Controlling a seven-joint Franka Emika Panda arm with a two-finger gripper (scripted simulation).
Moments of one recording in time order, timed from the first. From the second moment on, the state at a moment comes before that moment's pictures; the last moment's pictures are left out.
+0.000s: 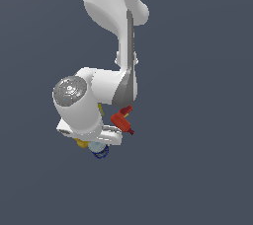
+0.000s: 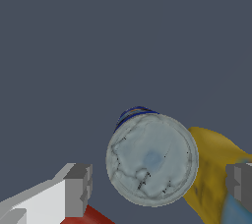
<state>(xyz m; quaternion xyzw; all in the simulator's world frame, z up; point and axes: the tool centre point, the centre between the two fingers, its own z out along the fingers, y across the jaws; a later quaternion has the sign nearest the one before) 0.125 -0.116 0.127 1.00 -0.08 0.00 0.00</state>
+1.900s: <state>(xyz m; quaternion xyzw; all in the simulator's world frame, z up) 0.126 -0.106 0.115 1.00 -0.08 0.02 0.00</state>
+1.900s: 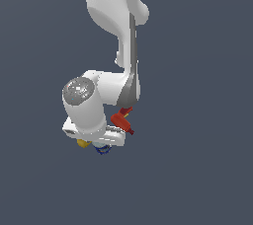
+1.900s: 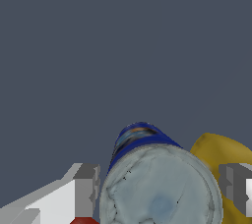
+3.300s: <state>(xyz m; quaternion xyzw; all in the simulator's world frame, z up) -0.020 0.018 0.269 1.00 -0.08 0.01 0.00</state>
